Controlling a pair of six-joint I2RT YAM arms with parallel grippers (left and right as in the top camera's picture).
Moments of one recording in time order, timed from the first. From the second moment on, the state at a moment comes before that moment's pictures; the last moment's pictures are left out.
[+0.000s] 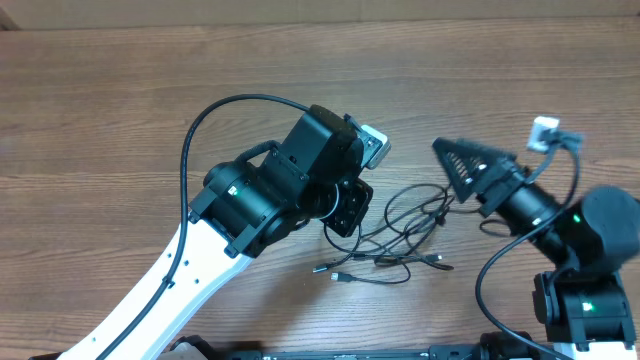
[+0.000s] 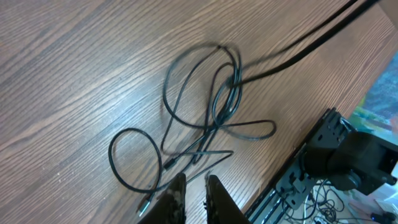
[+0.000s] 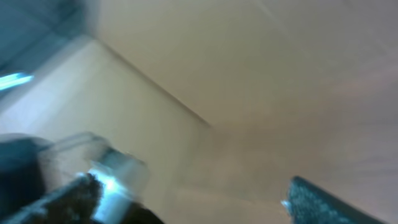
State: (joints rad) left arm -0.74 1.41 1.56 -1.08 0.24 -0.18; right arm 0.03 0.74 0.80 -0.02 -0.69 0.89
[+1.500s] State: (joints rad) left arm -0.74 1.41 1.57 -0.97 0.21 -0.31; right arm -0.41 1.58 2.21 0.20 -1.26 1.56
